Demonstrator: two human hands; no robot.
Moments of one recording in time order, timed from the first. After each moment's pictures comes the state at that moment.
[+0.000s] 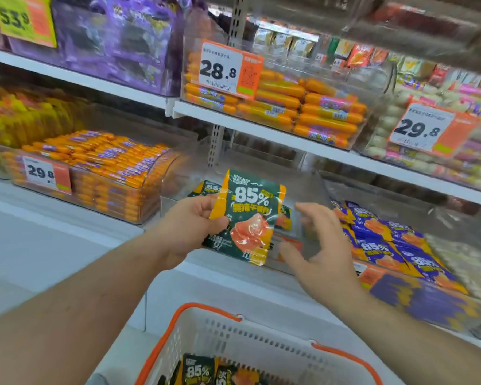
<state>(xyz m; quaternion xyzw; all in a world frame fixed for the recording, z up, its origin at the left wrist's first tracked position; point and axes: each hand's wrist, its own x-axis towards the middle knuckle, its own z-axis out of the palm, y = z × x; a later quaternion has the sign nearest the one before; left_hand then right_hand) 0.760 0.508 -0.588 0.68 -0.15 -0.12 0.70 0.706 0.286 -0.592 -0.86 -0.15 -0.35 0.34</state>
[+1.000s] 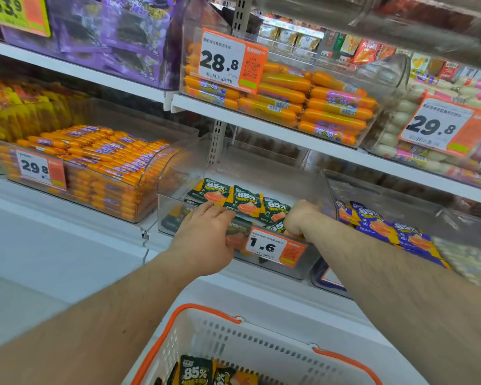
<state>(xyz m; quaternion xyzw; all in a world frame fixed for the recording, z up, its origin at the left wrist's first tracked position) 0.786 0.479 -0.622 0.96 -0.19 0.07 0.19 0.831 0.286 -0.567 -0.98 0.17 0.10 0.02</state>
